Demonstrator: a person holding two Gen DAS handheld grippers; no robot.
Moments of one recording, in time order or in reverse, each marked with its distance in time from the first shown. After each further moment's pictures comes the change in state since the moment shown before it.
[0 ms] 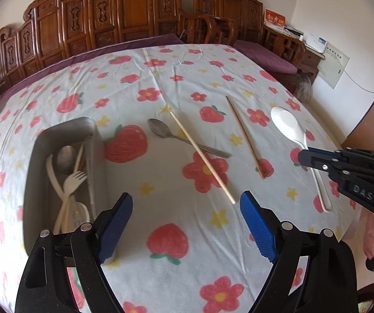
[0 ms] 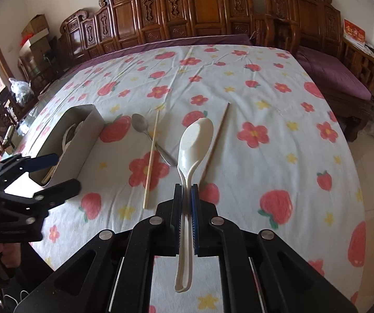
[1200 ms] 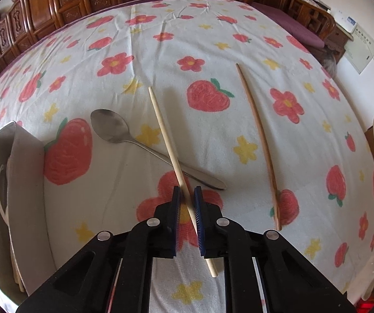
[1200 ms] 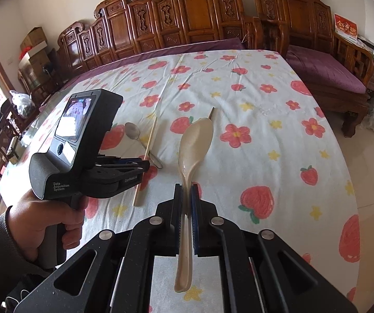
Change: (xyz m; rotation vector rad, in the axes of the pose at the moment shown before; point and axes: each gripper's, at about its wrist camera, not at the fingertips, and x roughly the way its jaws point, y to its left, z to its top) left arm 0.122 -0.037 0.049 -0.048 0.232 0.083; right arm -0.021 -0.024 -0.004 0.042 -0.038 0.025
